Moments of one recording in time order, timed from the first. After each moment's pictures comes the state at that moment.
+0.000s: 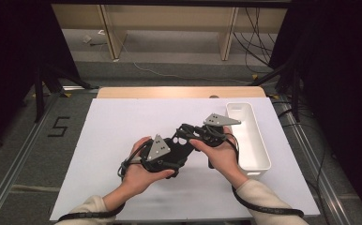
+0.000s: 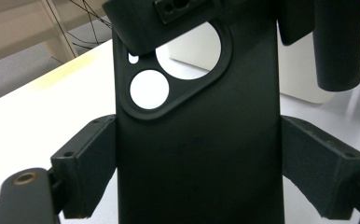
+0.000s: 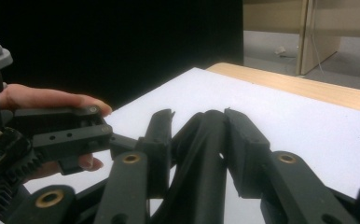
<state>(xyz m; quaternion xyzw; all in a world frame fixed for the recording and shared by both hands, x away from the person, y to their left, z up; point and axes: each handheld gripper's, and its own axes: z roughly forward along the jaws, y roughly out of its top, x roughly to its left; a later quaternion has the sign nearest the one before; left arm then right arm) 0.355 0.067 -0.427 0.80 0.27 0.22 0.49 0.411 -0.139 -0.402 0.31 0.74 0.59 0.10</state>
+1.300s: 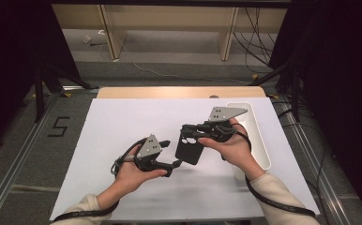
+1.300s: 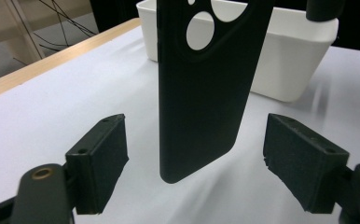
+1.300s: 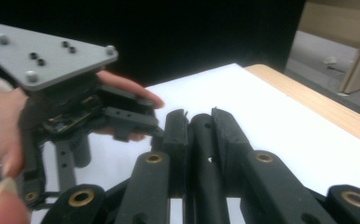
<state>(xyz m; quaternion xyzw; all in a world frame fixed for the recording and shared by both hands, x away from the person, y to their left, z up) 0.362 0.086 -0.434 0.80 0.25 0.15 0.52 0.412 -0.156 -0.363 0.17 0.81 0.56 0.07</state>
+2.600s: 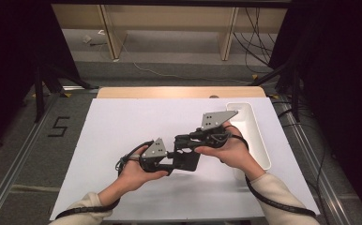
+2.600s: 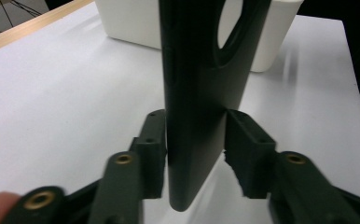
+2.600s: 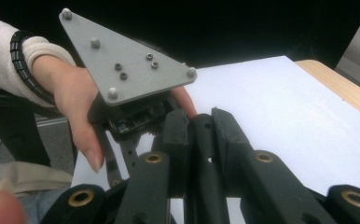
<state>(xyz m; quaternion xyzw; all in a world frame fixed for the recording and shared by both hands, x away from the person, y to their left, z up) 0.369 0.079 -0.448 0.84 0.19 0.10 0.50 0.402 -0.142 -0.363 0.09 0.84 0.54 0.03</state>
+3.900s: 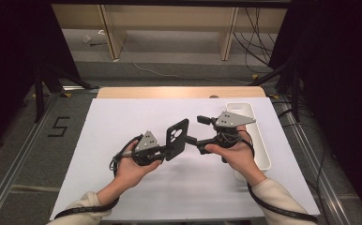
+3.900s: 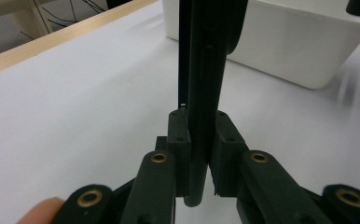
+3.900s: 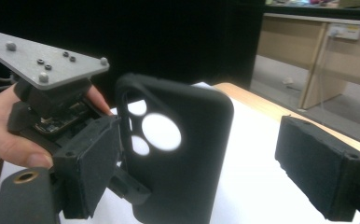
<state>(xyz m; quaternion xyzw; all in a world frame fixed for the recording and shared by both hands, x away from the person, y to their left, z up) 0.375 0.097 -0.437 0.80 0.29 0.15 0.49 0.403 -0.170 -0.381 0.22 0.76 0.60 0.14</state>
